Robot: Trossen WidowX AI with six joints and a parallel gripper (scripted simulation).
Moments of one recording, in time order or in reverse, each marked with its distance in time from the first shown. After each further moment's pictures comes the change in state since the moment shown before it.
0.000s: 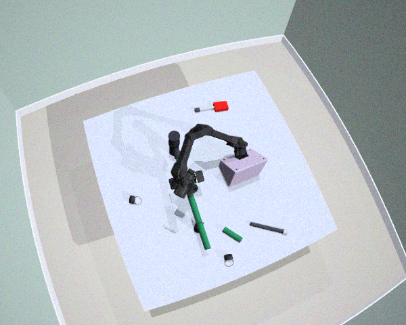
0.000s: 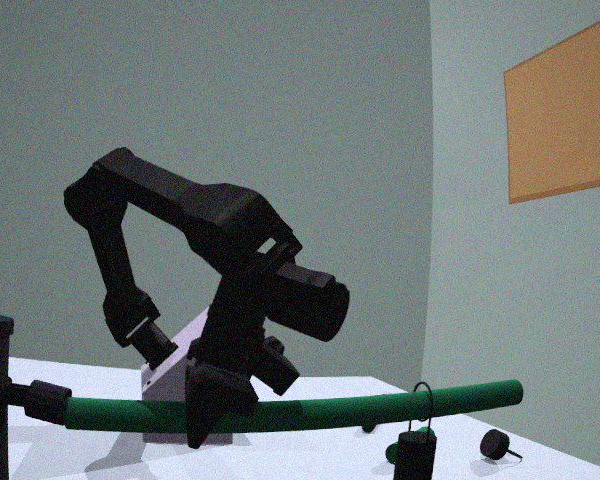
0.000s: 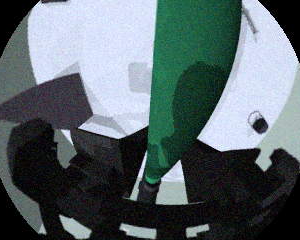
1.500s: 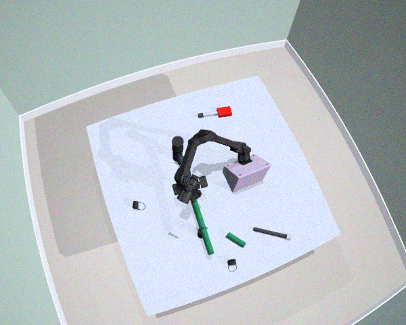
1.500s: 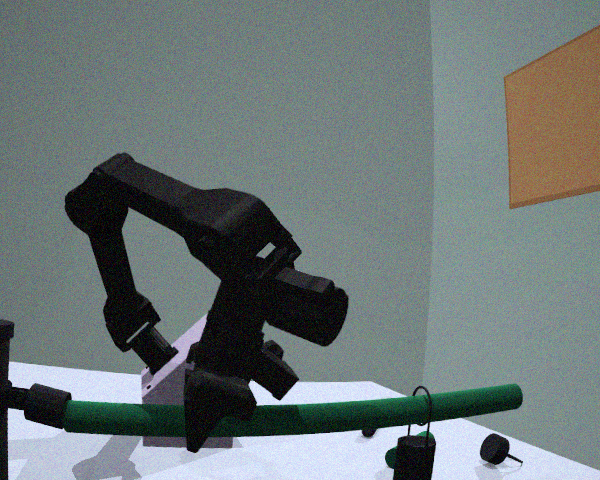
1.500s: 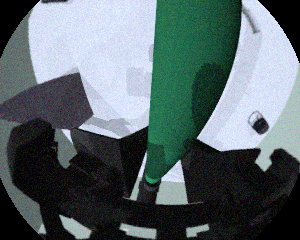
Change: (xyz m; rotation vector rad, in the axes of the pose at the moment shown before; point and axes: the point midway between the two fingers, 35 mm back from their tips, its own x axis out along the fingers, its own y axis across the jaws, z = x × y) arm 0.000 0.000 0.000 -0.002 0.002 0.006
